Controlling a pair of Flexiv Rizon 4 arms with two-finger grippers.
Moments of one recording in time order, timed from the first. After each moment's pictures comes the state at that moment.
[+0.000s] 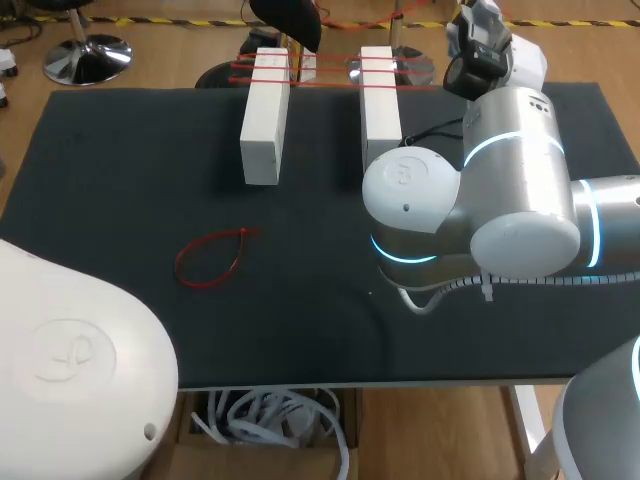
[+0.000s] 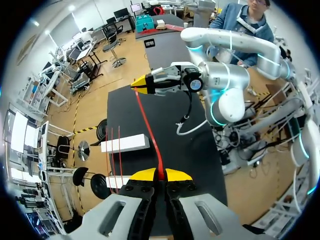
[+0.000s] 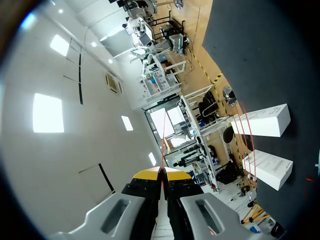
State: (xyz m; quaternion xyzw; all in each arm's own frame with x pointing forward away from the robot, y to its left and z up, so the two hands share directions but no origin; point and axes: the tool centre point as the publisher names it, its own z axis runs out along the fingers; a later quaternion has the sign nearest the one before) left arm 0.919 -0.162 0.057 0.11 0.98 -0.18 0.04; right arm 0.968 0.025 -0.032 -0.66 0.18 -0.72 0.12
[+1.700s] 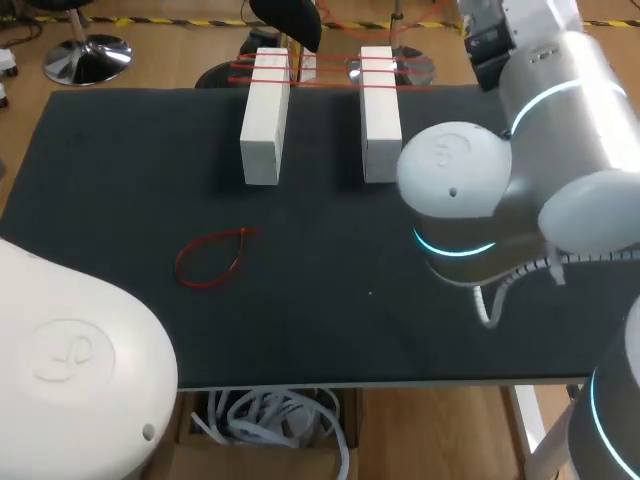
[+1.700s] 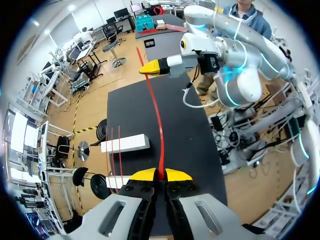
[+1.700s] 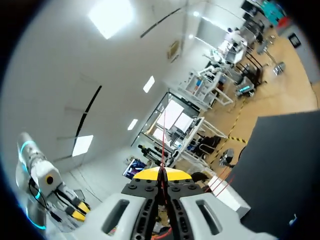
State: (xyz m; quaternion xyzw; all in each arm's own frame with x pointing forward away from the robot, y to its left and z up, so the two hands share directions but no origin) left arm 0.920 -0.163 0.057 0.11 0.98 -0.18 0.04; right arm 0.930 0.035 0.022 -0.66 -0.21 -0.69 -0.22
